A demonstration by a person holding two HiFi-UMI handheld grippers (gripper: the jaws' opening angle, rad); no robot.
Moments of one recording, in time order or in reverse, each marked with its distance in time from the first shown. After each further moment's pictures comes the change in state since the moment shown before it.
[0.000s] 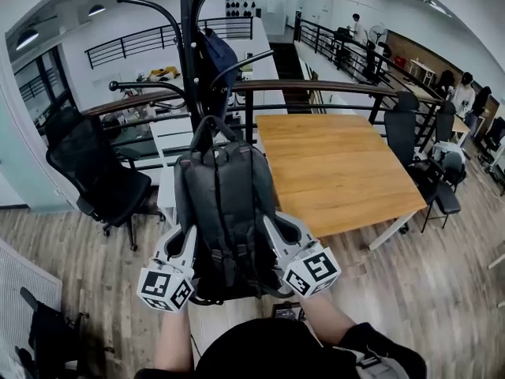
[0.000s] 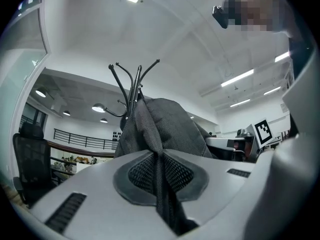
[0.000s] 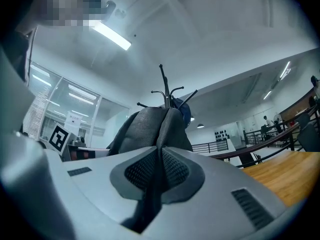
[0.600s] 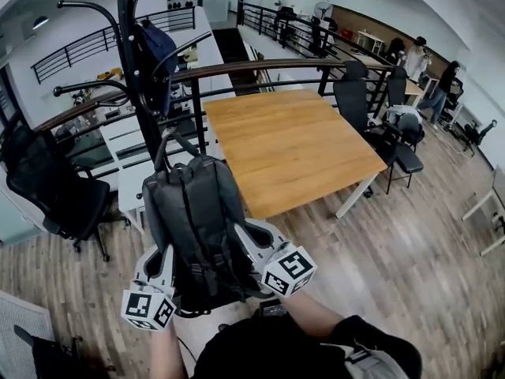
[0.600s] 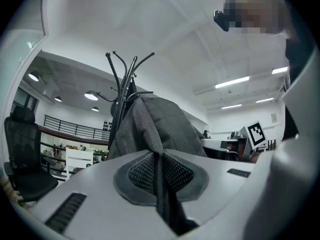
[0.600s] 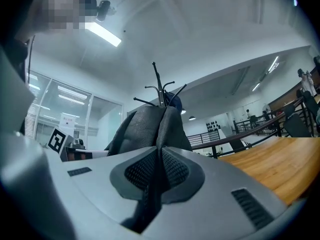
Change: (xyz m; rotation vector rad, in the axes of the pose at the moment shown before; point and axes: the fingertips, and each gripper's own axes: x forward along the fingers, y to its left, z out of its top) left arm -0.036 -0.034 -0.040 -0.073 0.085 -0.107; right arm -0.052 0.016 -0.037 0.095 0.069 -0.091
